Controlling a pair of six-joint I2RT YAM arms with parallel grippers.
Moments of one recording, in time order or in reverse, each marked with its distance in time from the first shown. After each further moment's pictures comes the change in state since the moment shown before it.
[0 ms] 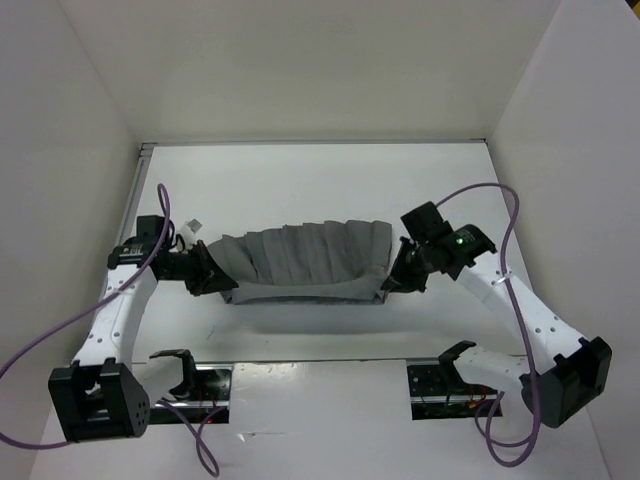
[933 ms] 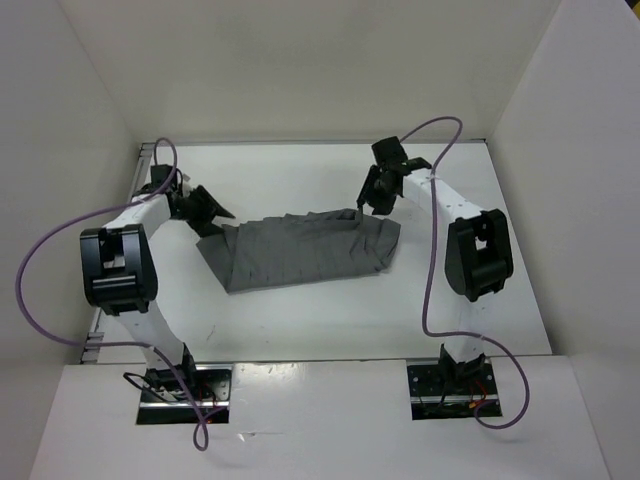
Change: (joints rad) left arm 0.040 0.718 0.344 0.451 -0.207 -0.203; right arm -0.172 0.825 0.543 0.379 0.120 -0.227
